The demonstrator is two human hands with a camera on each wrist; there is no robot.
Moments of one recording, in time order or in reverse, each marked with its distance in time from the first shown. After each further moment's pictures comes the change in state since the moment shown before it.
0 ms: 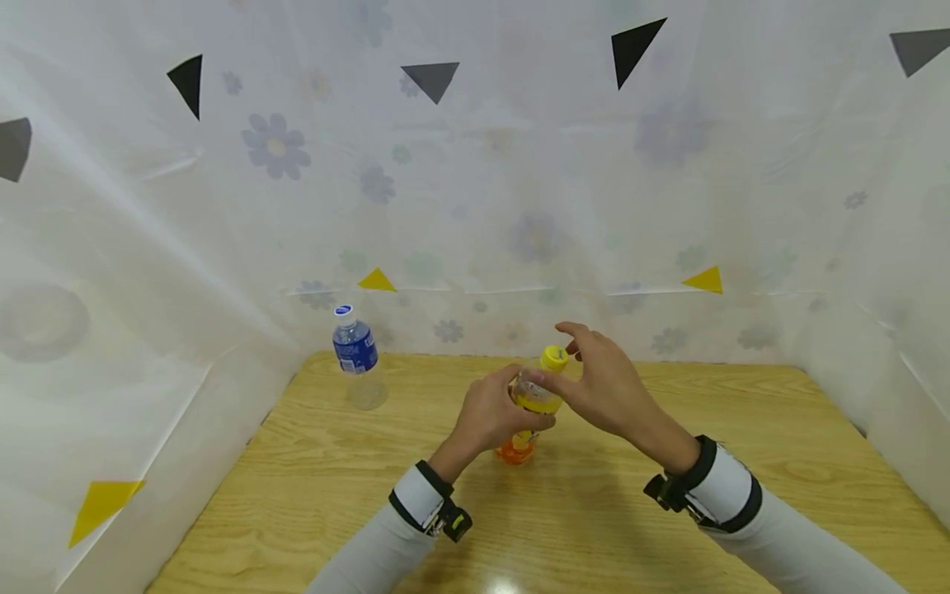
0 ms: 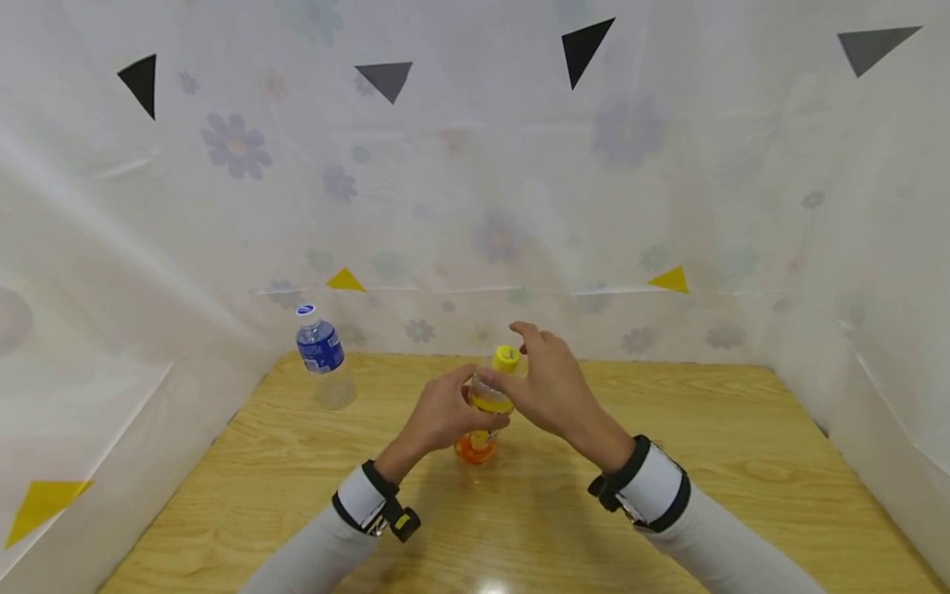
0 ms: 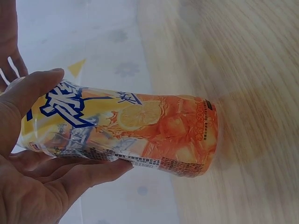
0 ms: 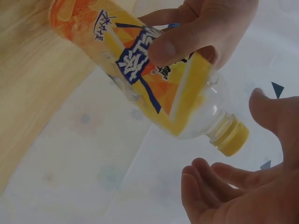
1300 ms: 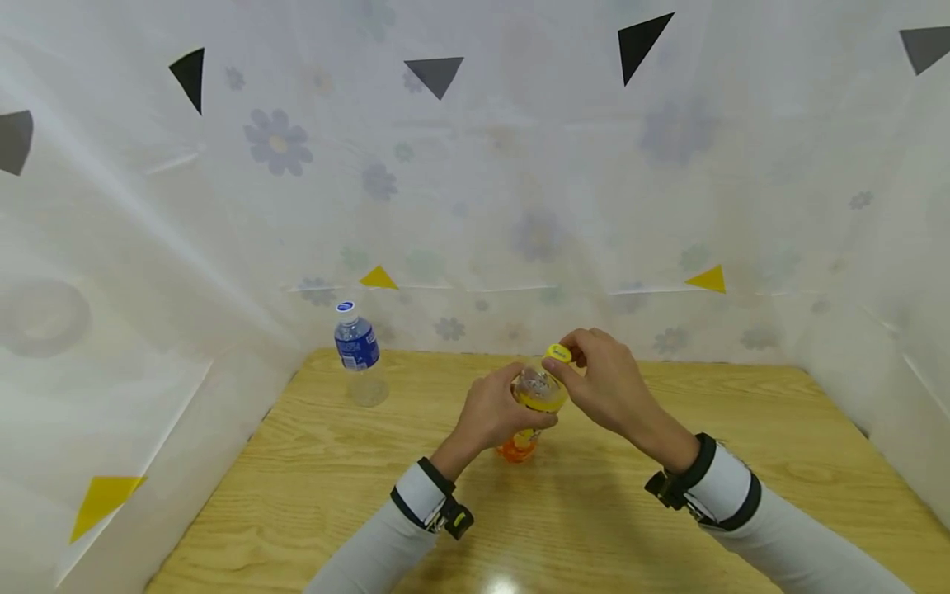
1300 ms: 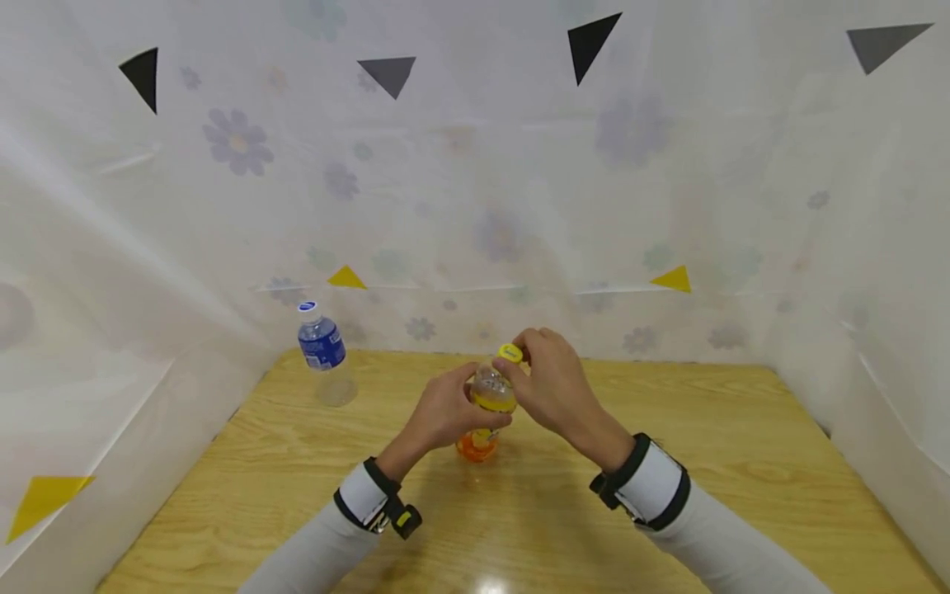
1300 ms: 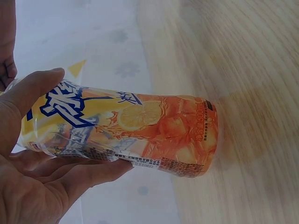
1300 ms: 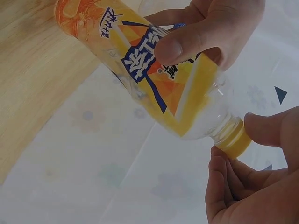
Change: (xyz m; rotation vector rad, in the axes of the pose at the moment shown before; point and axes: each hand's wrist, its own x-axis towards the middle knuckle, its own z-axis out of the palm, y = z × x) left_hand 0.001 -0.003 0.002 0.001 0.018 0.025; right_hand 0.001 0.004 0.006 0.020 0.103 -0.098
